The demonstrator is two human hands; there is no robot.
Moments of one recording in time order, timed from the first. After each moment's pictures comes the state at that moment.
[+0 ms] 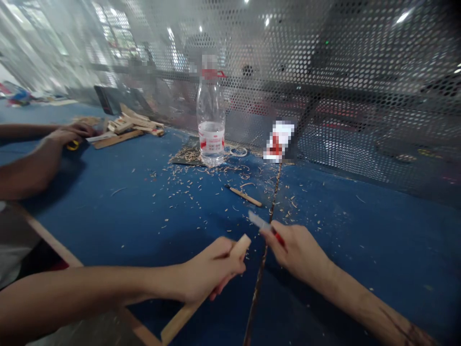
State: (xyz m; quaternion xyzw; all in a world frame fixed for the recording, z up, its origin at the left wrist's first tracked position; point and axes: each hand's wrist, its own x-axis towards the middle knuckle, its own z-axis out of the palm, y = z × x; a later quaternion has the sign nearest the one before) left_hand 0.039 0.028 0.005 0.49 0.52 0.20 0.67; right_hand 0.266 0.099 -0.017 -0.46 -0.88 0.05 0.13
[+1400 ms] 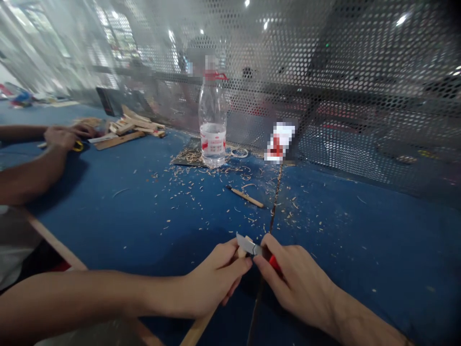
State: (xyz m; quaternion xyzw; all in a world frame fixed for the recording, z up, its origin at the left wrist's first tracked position) left_hand 0.044 0.026 -0.016 0.50 0.46 0.28 0.67; right_hand 0.246 0.056 0.001 -0.39 -0.89 0.17 0.13
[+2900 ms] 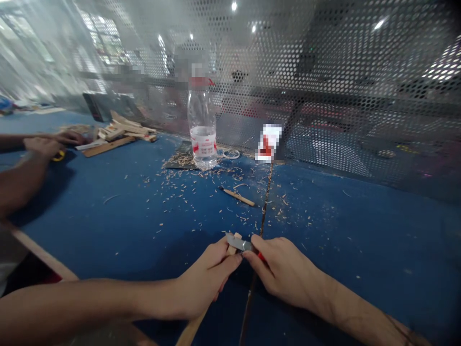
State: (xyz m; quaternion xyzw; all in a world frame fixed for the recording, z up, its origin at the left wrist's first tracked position) left_hand 0.046 0.024 -0.004 0.52 0.54 0.24 0.62; right_hand 0.243 0.061 0.000 -0.39 -0.91 0.14 0.05
